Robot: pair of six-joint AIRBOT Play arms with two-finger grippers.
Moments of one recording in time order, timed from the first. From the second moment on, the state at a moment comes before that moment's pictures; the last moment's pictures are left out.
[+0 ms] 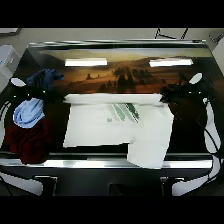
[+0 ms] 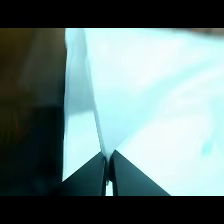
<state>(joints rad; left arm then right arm) 0.19 -1.74 1.44 0.90 -1.30 -1.35 -0.18 -1.74 1.51 -1.16 1.28 1.58</state>
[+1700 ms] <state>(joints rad) 0.30 -1.39 0.65 0.94 -1.35 -1.20 -0.42 -1.40 1.03 -1.38 1.62 1.57</state>
